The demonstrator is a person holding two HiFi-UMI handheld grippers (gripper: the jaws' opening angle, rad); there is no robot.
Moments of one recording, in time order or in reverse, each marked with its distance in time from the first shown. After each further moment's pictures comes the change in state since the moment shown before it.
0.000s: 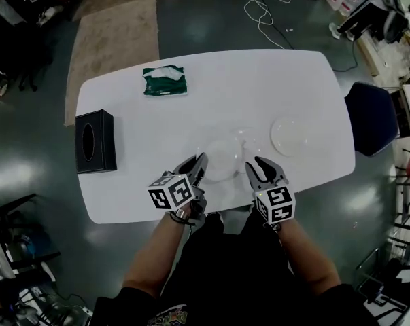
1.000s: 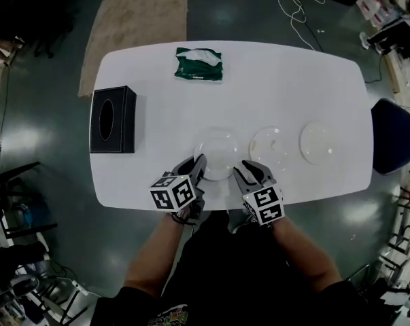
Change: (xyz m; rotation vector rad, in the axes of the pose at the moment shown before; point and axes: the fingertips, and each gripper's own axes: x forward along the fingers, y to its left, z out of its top) left arm -0.051 0.091 -0.007 -0.021 -0.006 0.186; right arm 0.075 0.109 -0.029 -0.108 0.133 0.250
